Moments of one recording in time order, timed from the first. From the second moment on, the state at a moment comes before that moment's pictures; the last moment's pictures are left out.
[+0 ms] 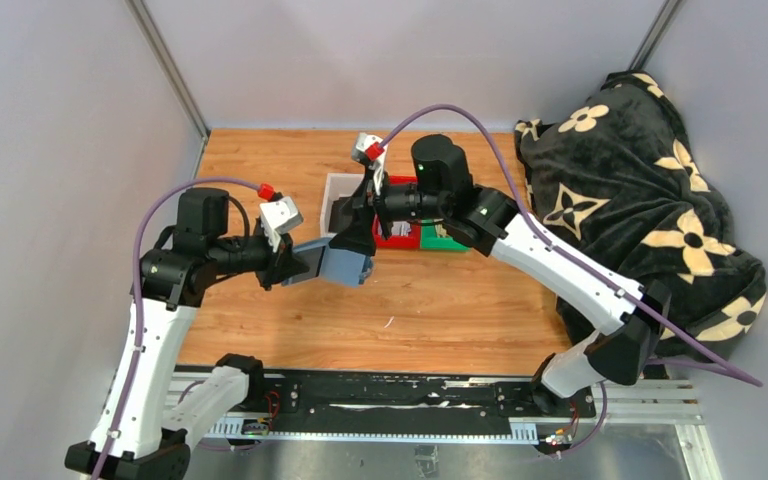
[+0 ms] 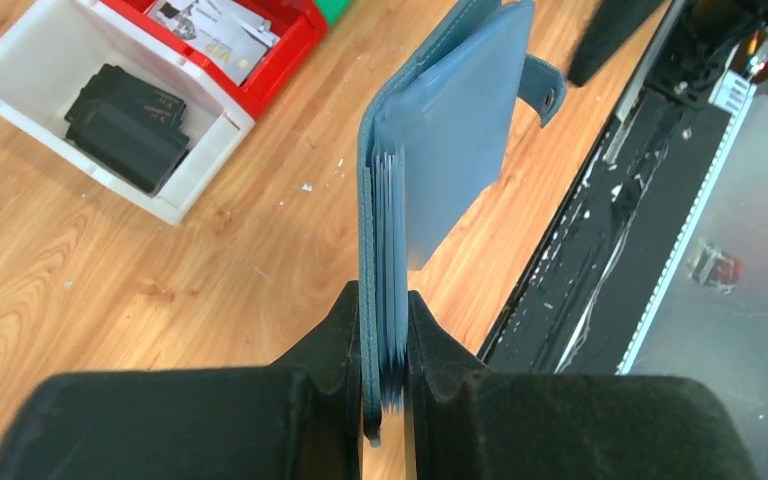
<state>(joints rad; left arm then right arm) -0.19 0.88 1.21 -1.06 0.75 0.44 0.88 1.47 1.55 -0.29 -0.61 0.07</state>
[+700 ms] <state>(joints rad) -0.20 0.86 1.25 -1.16 0.76 0.57 0.92 1.54 1.53 -0.39 -0.79 0.01</state>
